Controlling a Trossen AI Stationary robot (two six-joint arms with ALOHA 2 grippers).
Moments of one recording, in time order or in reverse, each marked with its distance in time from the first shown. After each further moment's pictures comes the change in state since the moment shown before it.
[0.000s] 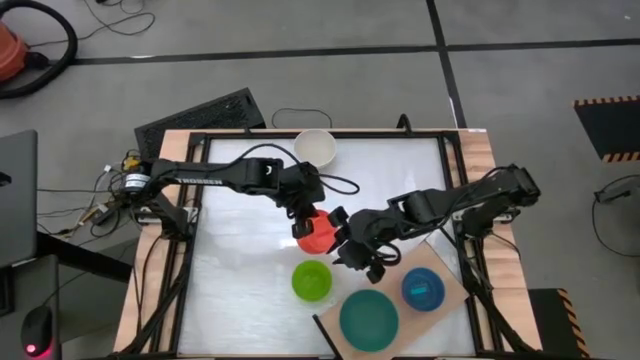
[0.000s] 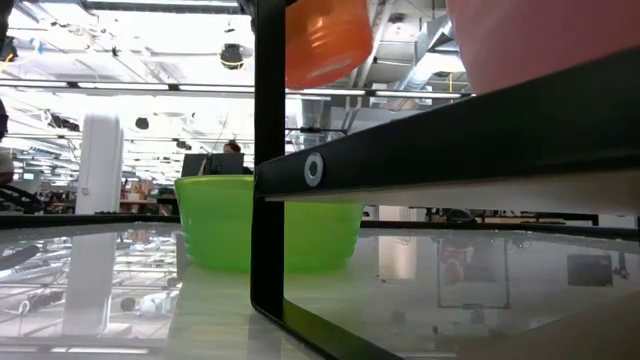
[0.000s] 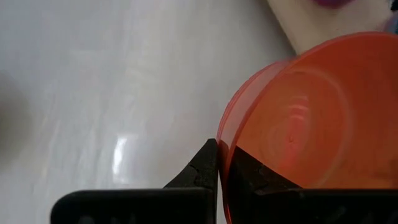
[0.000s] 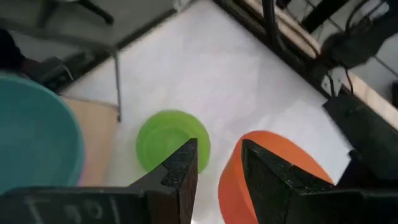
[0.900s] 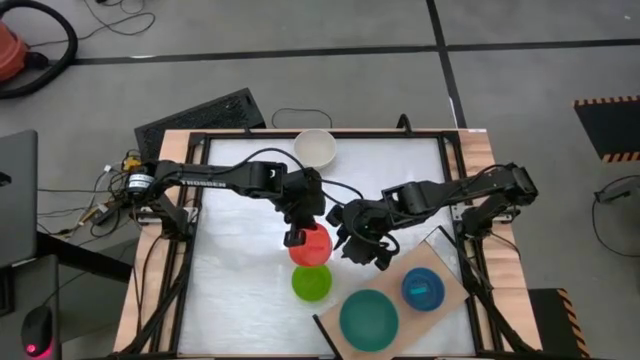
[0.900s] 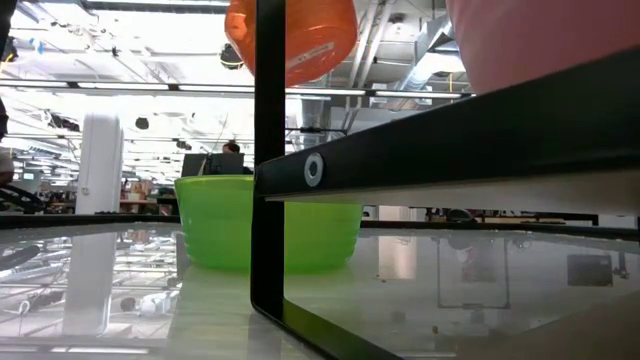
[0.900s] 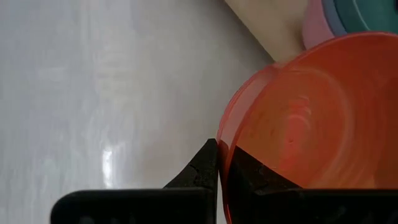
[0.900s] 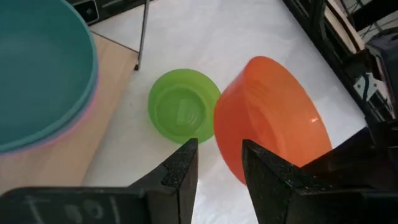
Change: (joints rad) left arm -0.019 0.028 0.002 -0.013 0.150 0.167; right arm -0.078 0.013 0.001 -0.140 -0.109 -0.261
